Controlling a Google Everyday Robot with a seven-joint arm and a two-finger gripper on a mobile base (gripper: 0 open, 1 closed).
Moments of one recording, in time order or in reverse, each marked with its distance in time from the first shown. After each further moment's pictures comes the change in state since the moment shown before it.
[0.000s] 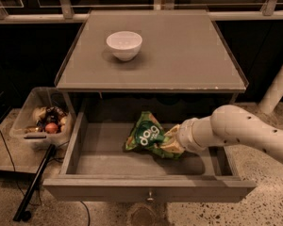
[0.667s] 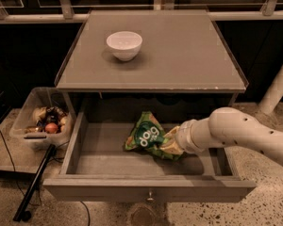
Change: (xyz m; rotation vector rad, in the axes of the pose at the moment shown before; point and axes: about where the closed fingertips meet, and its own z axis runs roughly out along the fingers) arm 0.006 0.002 0.006 0.007 0.024 0.010
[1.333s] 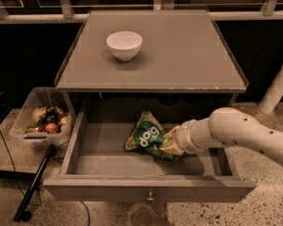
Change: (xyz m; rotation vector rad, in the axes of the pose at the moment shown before) arm 0.000 0.000 0.000 0.000 0.000 0.000
